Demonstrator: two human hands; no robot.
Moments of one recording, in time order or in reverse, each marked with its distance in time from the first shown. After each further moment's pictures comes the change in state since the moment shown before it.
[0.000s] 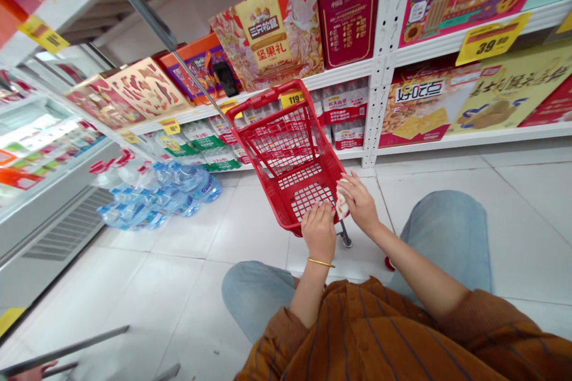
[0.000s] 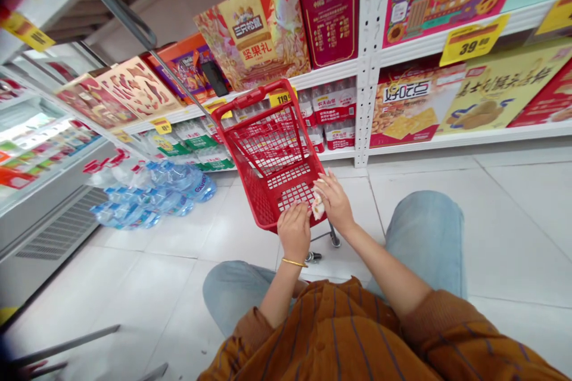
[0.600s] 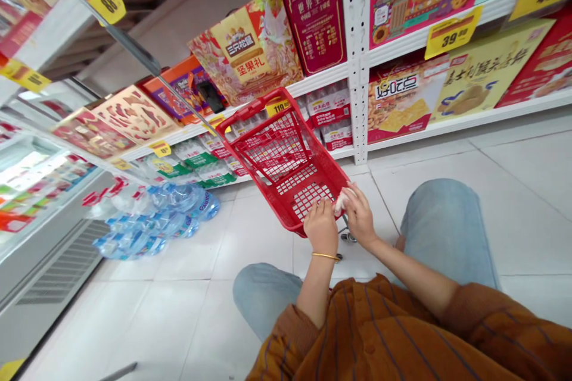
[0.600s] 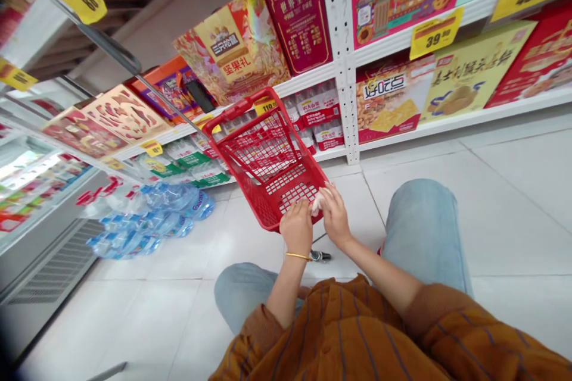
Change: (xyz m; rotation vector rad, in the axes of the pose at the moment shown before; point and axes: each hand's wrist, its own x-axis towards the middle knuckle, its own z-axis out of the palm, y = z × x) left_hand 0.020 0.011 0.009 0.107 -0.106 0.022; right_hand -0.048 -0.008 0.008 -0.008 0.202 0.204
